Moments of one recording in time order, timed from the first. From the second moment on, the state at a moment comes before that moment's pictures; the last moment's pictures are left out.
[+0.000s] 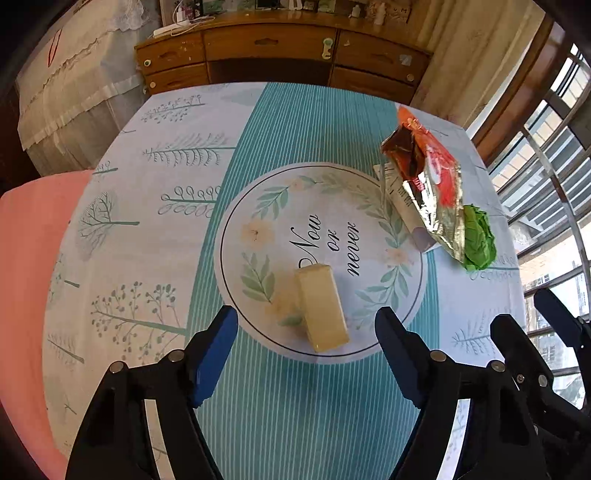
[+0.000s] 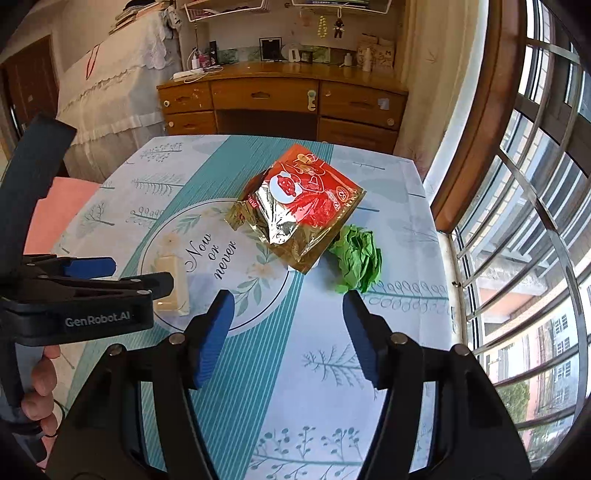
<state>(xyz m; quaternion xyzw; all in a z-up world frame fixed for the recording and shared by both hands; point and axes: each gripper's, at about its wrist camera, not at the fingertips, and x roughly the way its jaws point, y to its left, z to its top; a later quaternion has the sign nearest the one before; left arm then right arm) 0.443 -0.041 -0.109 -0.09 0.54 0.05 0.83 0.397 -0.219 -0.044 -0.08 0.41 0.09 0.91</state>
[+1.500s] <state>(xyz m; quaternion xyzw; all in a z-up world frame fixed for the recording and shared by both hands) 0.449 0.034 -0.102 -0.18 0.52 0.09 0.83 0.504 -0.156 -0.076 -0.17 0.31 0.02 0.94</state>
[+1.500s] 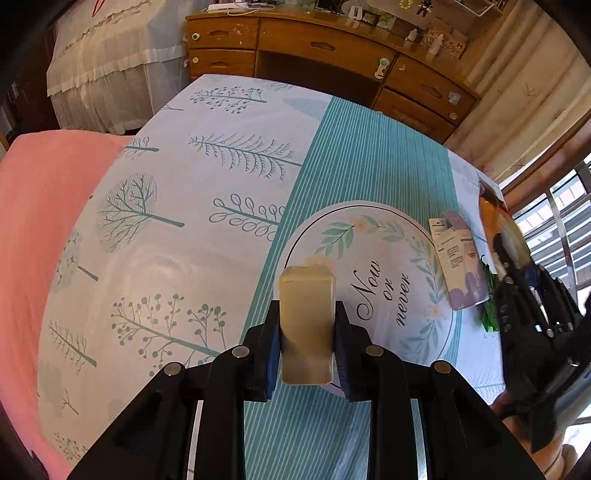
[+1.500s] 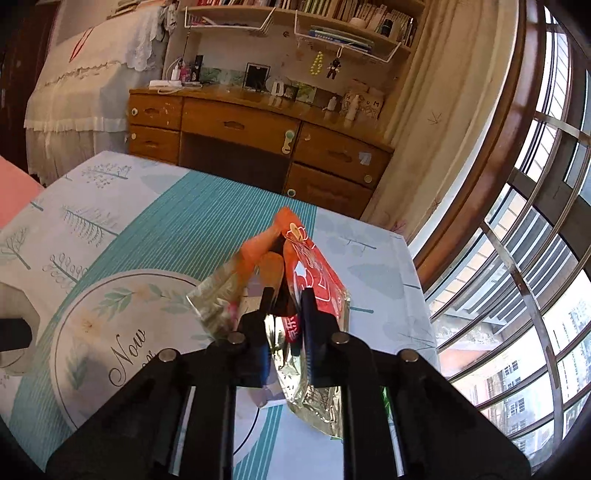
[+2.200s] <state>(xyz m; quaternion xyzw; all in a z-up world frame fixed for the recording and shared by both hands) 0.243 0.052 0.003 -0.11 0.47 -0.07 0.87 0.202 -0.165 0.057 0.06 0.33 0.10 0.94</state>
